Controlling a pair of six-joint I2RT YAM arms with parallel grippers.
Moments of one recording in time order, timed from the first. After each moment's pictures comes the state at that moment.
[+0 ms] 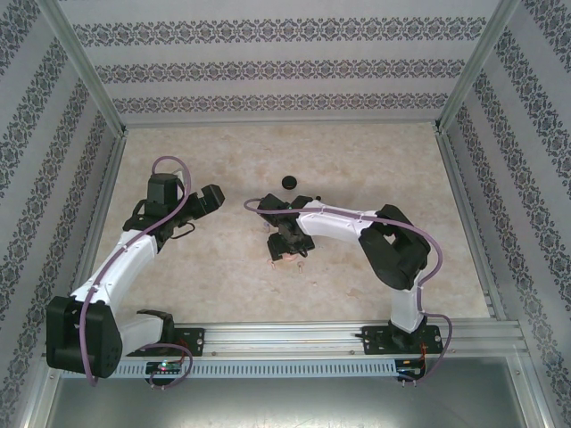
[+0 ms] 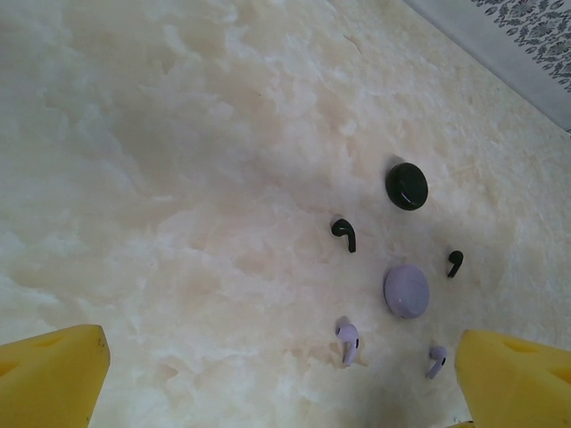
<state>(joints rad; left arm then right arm) -0.11 1.17 0.77 -0.30 0.24 -0.60 0.86 1.94 1.33 -0.85 0.02 0.55</state>
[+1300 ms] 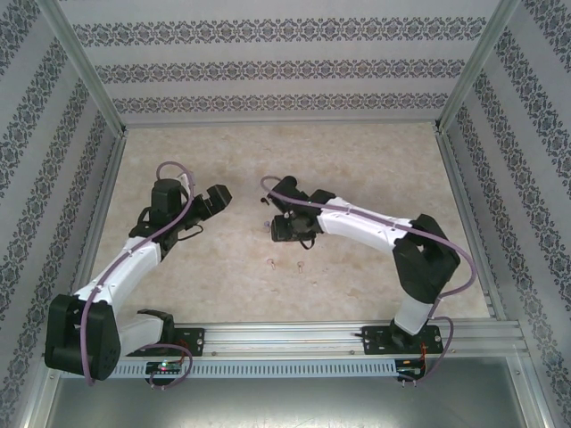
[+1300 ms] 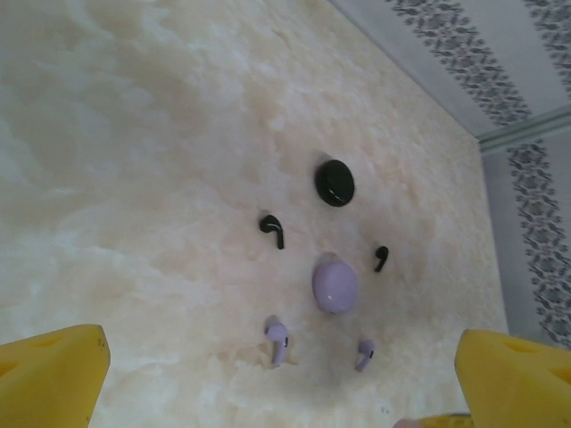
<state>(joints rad) -0.15 1.16 0.65 -0.05 0.35 -0.72 0.80 1.74 1.29 -0.72 0.00 0.73</state>
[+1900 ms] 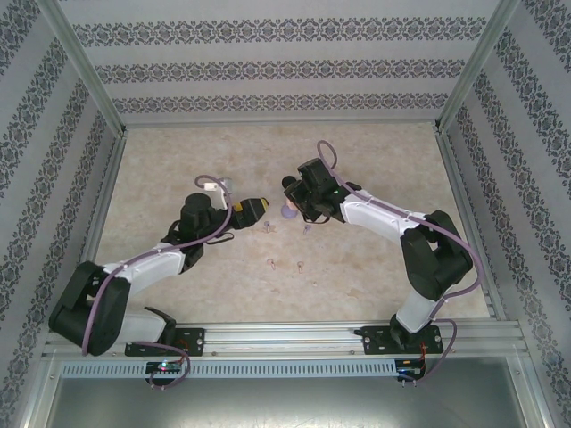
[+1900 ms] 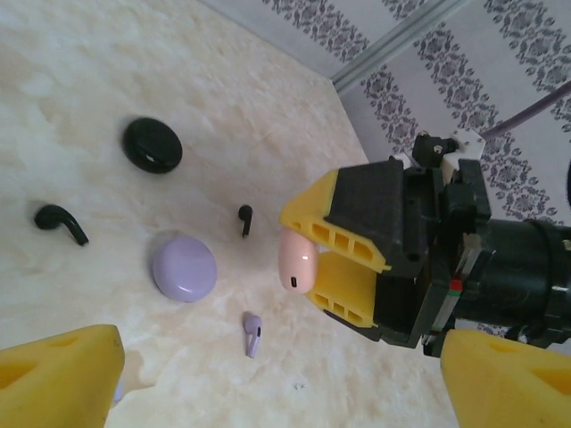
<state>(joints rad) -0.42 1.35 0.52 0.52 0.37 -0.74 0.60 1.71 1.15 -0.30 -0.06 1.40</state>
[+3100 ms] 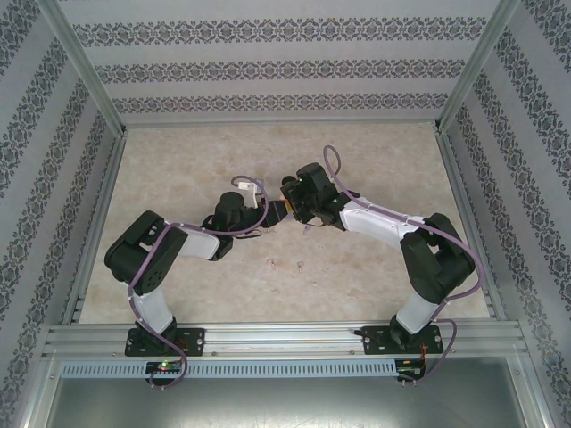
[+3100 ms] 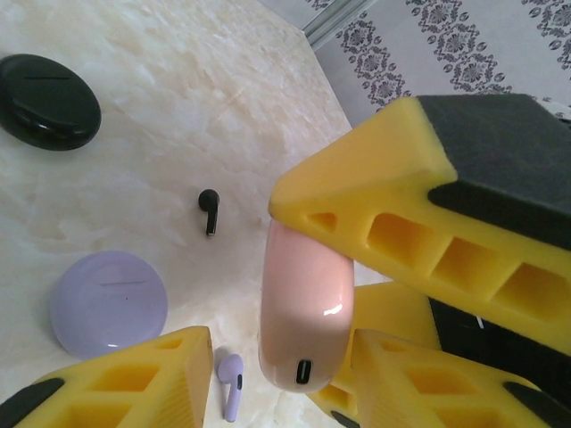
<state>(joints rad) -0.52 1.79 0.68 0.85 0.39 -0.78 0.63 1.69 1.08 -0.14 -0.08 1.60</state>
